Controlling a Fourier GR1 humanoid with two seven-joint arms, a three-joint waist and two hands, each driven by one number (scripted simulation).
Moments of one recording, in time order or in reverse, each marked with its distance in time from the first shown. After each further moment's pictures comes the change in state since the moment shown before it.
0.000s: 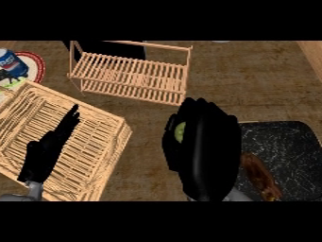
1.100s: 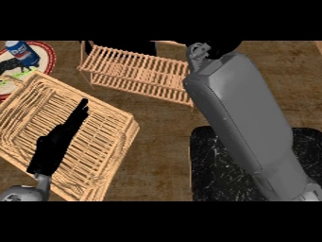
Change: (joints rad) left arm -0.058 -0.020 -0.026 0.009 -0.017 -0.016 0.004; right arm -0.598 0.011 -0.522 0.569 -0.040 0.045 -0.120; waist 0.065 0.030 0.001
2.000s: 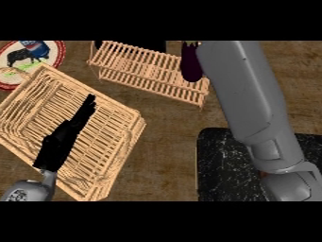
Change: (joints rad) left arm -0.039 -0.013 -0.023 -0.001 -0.012 -0.017 -0.020; right arm -0.115 0.005 -0.320 0.403 -0.365 -0.431 -0.148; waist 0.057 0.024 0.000
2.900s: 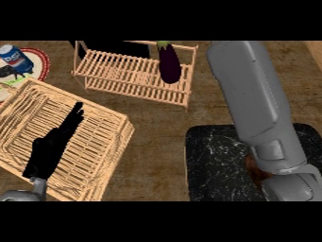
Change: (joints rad) left arm 0.069 0.016 0.044 0.005 0.012 0.027 0.021; right arm 0.040 -0.006 -0.062 0.003 -0.013 -0.687 -0.193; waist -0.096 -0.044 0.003
